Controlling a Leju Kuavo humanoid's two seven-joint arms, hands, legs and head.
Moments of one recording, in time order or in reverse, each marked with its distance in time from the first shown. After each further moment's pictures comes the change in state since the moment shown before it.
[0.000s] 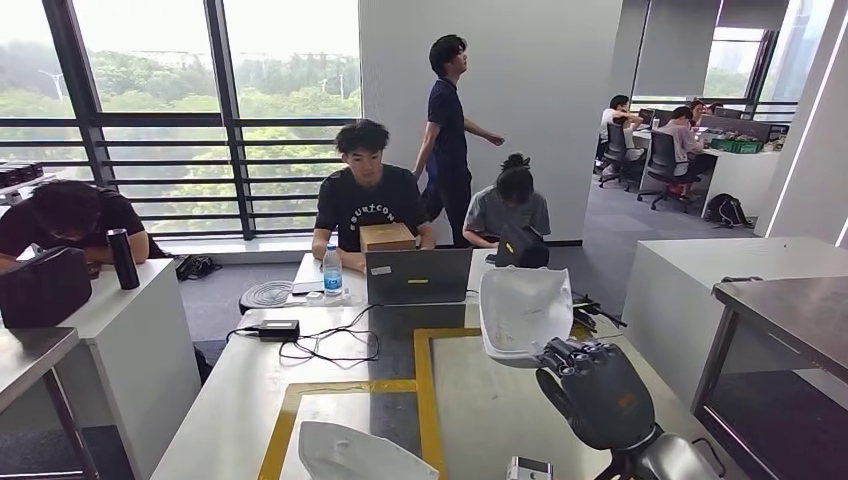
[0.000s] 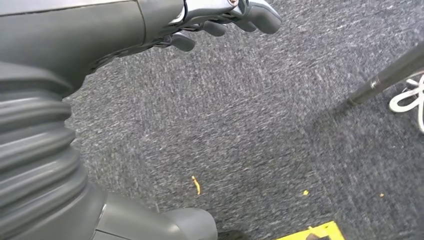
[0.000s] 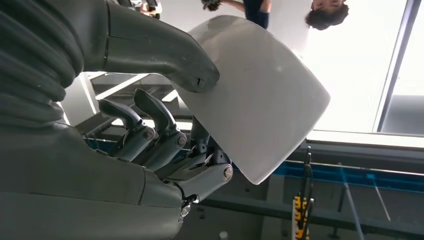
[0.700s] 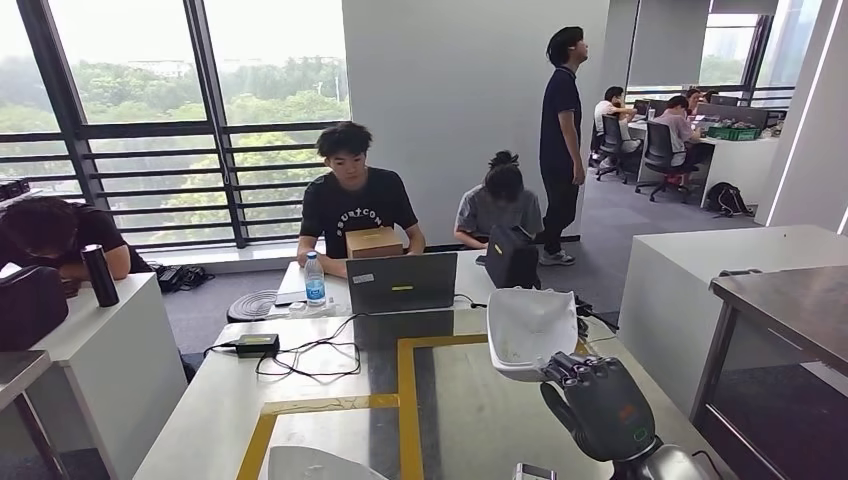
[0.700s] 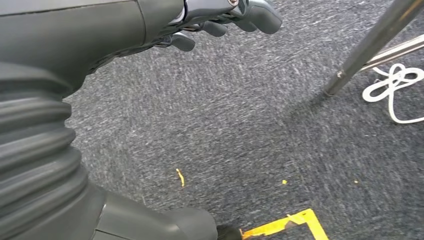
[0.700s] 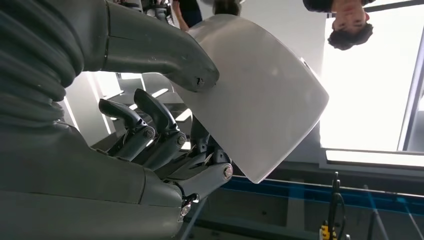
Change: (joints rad) left arm 0.002 -0.008 0.000 0.001 -0.006 -0.007 0.006; right arm 0.038 -0.002 0.000 0.049 -0.022 -0.016 -0.003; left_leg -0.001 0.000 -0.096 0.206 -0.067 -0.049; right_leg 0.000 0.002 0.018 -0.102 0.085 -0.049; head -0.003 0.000
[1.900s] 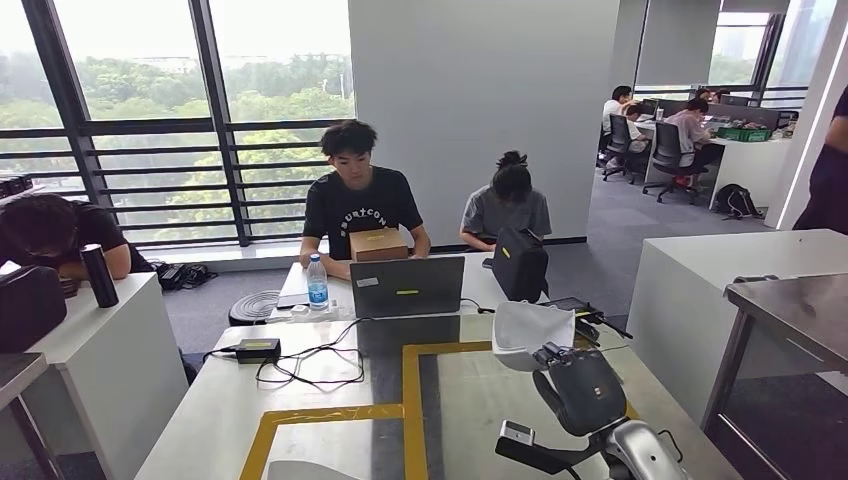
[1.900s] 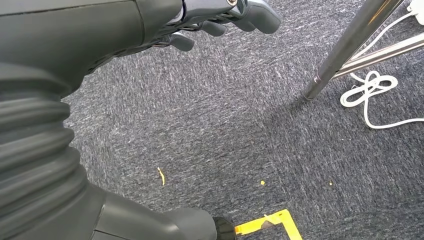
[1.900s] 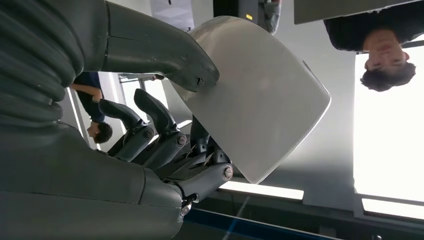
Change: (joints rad) left arm 0.000 -0.035 0.018 0.001 0.010 0.039 -0.035; right arm -0.179 0.166 0.000 0.503 -0.002 -0.102 -0.033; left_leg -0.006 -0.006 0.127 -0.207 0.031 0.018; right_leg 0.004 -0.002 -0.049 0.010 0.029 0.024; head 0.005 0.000
